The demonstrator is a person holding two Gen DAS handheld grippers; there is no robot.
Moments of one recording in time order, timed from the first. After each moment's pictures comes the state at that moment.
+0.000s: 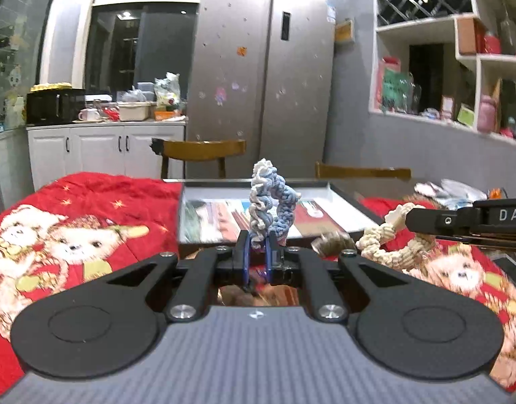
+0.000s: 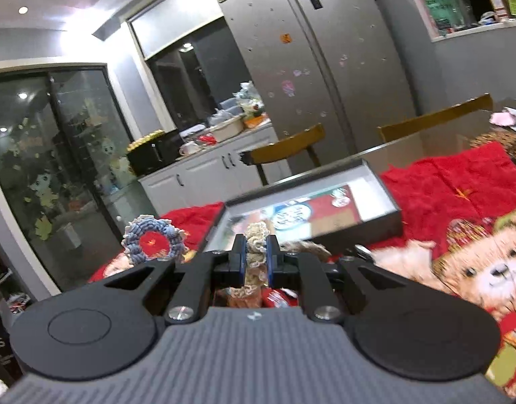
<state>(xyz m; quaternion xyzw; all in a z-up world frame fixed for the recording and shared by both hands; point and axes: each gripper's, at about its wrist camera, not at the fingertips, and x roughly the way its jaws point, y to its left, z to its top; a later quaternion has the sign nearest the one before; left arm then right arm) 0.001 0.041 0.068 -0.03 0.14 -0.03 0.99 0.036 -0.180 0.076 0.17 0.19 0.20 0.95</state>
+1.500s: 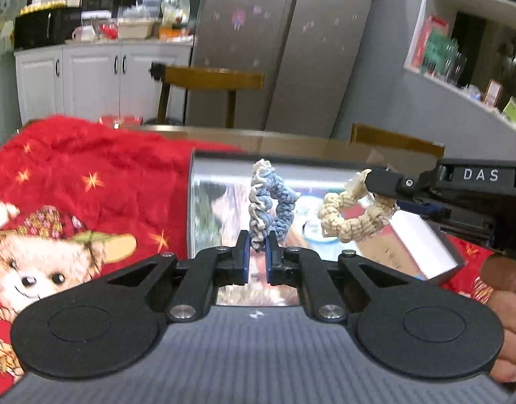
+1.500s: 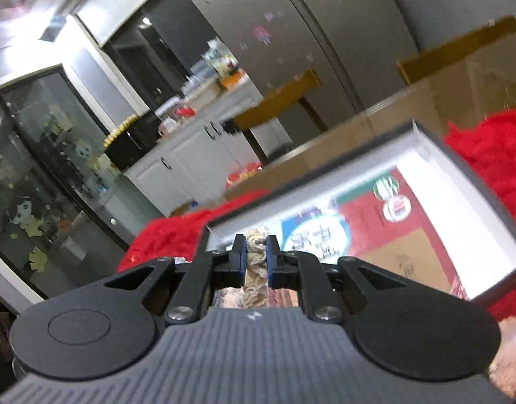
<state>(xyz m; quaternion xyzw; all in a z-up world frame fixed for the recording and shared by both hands) 0.213 0.112 0.080 -0.09 0.30 -0.03 0.95 0.246 -0.123 0.045 0.26 0.30 0.18 0.90</state>
